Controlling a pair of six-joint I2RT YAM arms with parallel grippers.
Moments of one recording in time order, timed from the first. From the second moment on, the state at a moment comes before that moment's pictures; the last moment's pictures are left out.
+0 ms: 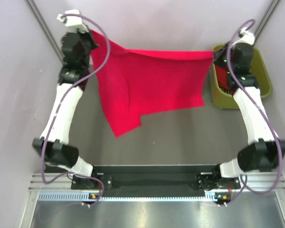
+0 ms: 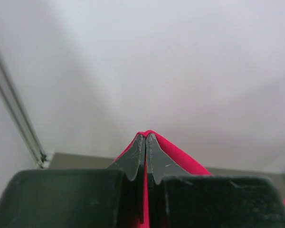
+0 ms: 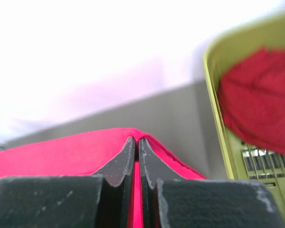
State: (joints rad) left arm -0.18 1.58 1.80 -0.08 -0.22 -0.11; right arm 0.06 1.49 1.53 -0.23 0.05 0.42
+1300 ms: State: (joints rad) left arm -0.18 1.61 1.46 -0.04 -0.30 0.10; right arm 0.09 1.45 1.28 -0.18 0.01 0.43
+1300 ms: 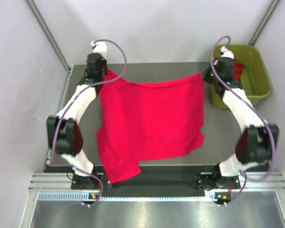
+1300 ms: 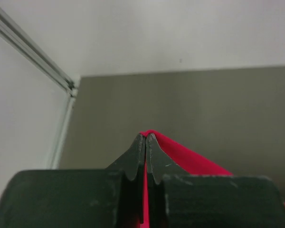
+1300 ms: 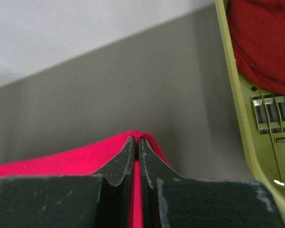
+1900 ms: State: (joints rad) left arm -0.16 2.18 1.74 0.01 -0.22 -0.12; right arm 0.06 2.06 1.65 -0.21 0.08 0.26
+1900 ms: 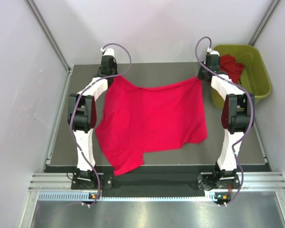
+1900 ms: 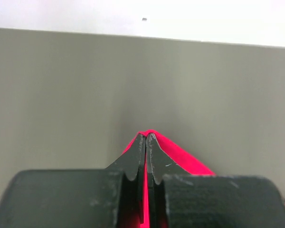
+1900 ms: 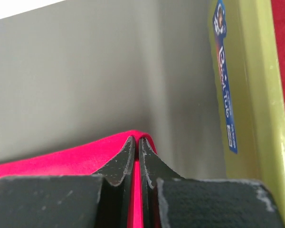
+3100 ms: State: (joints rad) left arm -0.09 2.25 2.11 -0.17 -0.26 -0.19; right arm 0.06 2.21 2.02 -0.45 0.02 0.29
